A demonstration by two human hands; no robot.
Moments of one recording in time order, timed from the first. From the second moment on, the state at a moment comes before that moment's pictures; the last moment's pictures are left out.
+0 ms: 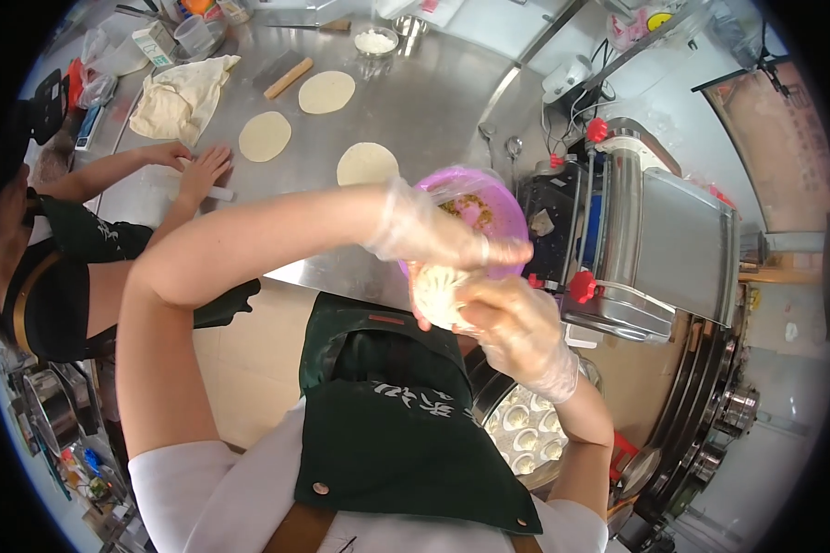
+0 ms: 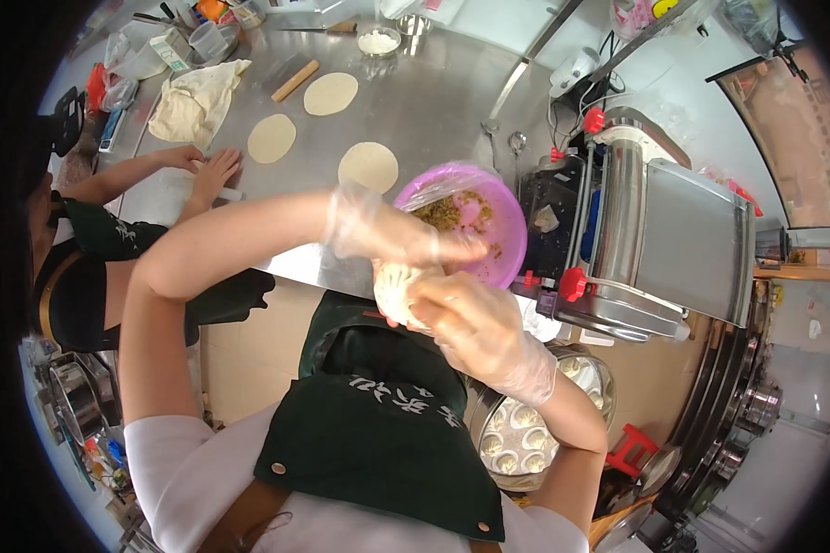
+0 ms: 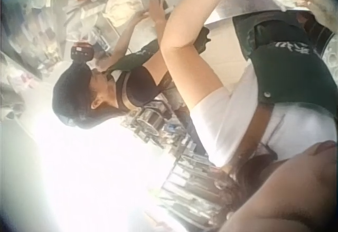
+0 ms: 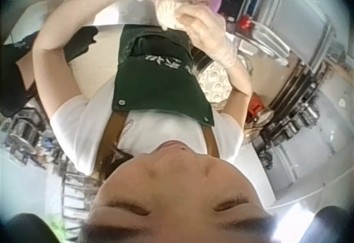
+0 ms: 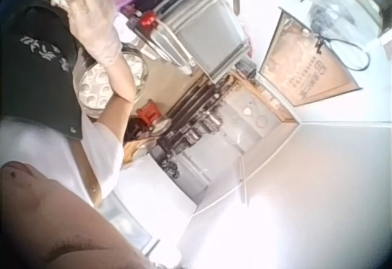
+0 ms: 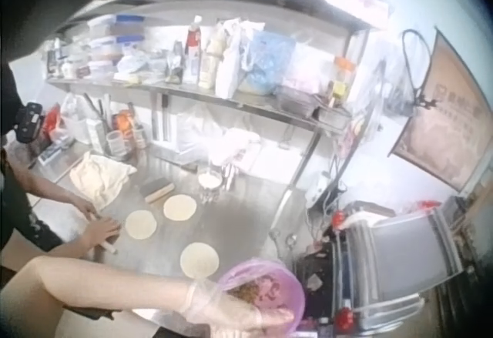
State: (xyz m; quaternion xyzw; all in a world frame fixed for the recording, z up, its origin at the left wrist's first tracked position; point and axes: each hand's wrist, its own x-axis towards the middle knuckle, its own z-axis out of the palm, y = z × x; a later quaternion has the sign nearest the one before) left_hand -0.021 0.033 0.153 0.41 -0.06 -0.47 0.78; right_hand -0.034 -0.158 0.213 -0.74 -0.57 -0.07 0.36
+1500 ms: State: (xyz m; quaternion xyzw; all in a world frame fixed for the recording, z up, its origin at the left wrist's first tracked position) left_hand -0.133 0.057 0.098 0.45 -0.07 -0.06 0.89; right_hand -0.136 -0.094 0.149 -0.83 -0.27 -0.21 0.44
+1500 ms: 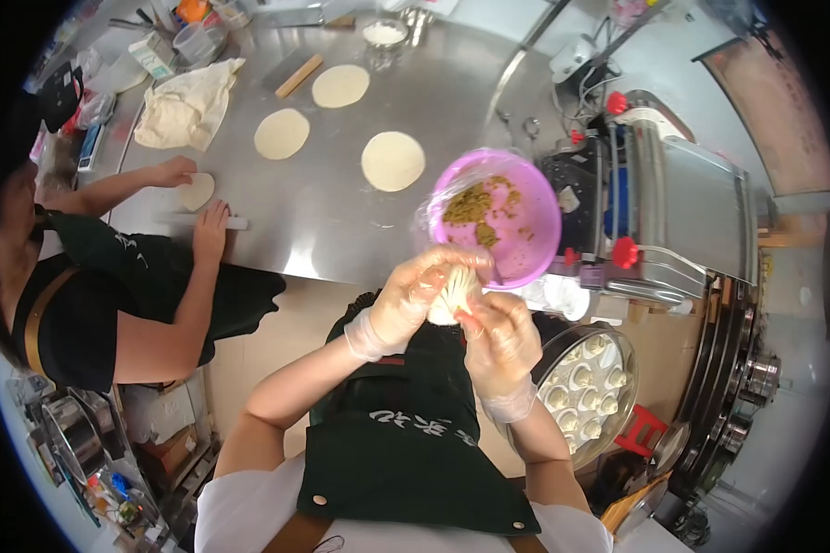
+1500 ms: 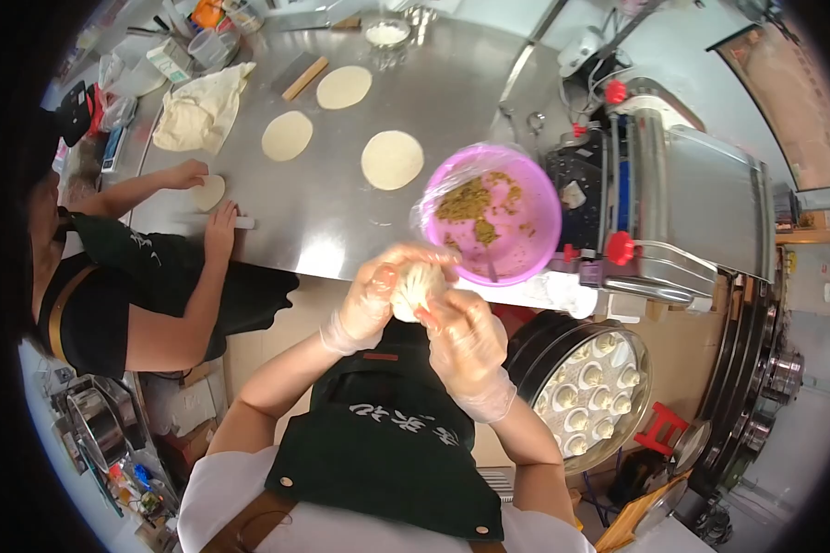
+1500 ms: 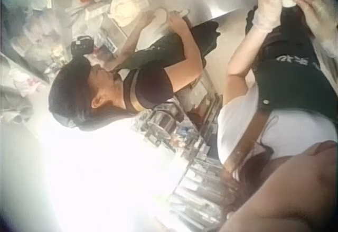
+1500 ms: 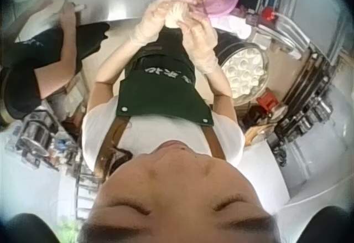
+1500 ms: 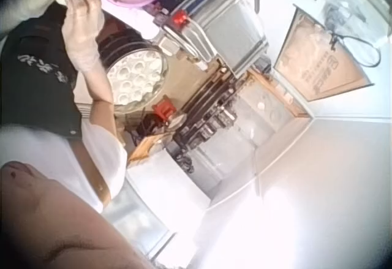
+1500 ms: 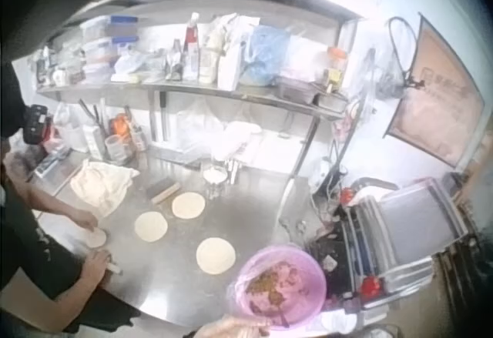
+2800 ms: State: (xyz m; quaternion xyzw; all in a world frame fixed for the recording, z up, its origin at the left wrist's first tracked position) left_hand -0.137 0.099 -0.121 0.59 0.11 0.06 0.80; right_hand -0.102 0.012 -0.116 -0.65 0.01 0.08 0.76
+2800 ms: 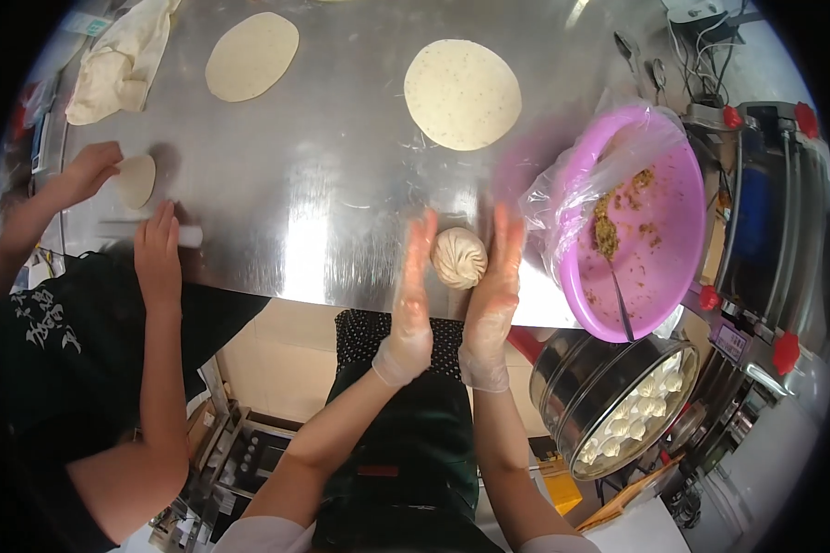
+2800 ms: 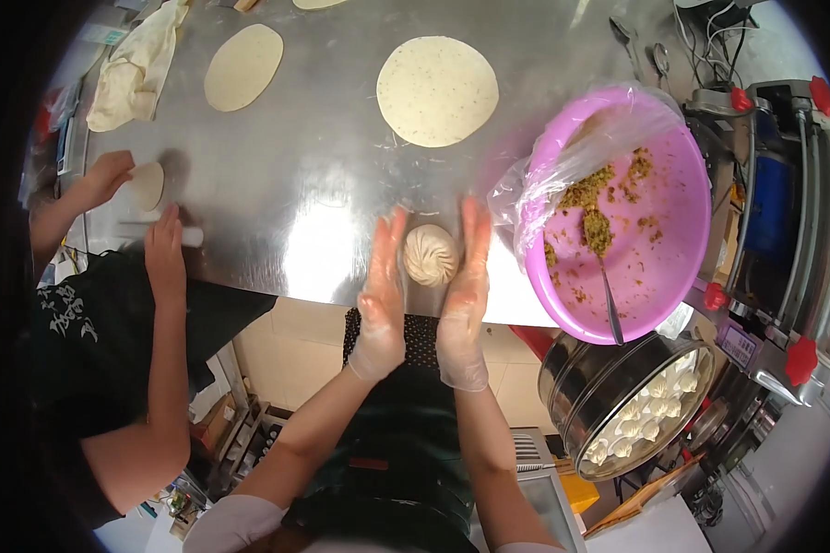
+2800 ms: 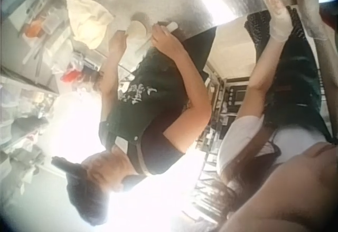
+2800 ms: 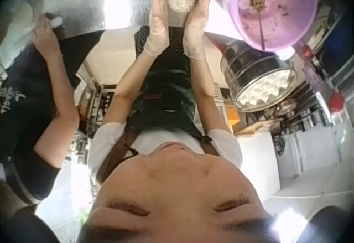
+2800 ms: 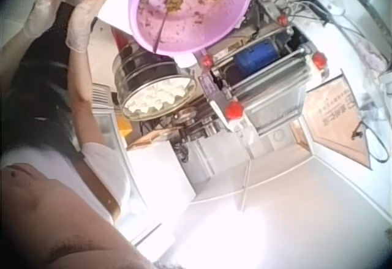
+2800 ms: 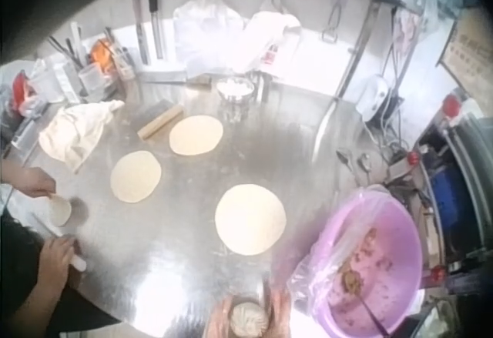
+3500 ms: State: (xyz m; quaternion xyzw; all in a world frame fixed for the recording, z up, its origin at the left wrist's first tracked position) left_hand -0.131 0.090 -0.096 0.58 0.16 -0.04 0.80; right_hand -0.123 0.033 -0.094 -0.68 0.10 0.10 0.72
